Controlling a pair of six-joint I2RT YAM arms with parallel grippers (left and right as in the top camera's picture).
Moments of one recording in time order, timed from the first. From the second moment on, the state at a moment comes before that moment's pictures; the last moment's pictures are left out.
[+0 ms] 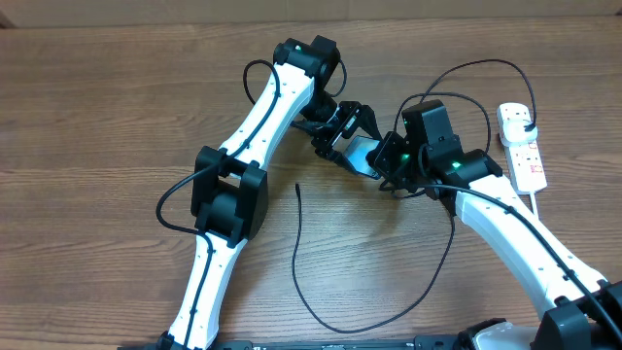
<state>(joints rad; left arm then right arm) -0.46 2.49 2.34 -1.50 0.88 -1.27 0.35 1.49 1.04 -0.52 -0.23 0.93</state>
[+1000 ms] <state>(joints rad) -0.29 2.49 2.50 -1.57 0.78 -1.05 0.22 1.50 1.04 -0.35 -0.39 1.22</state>
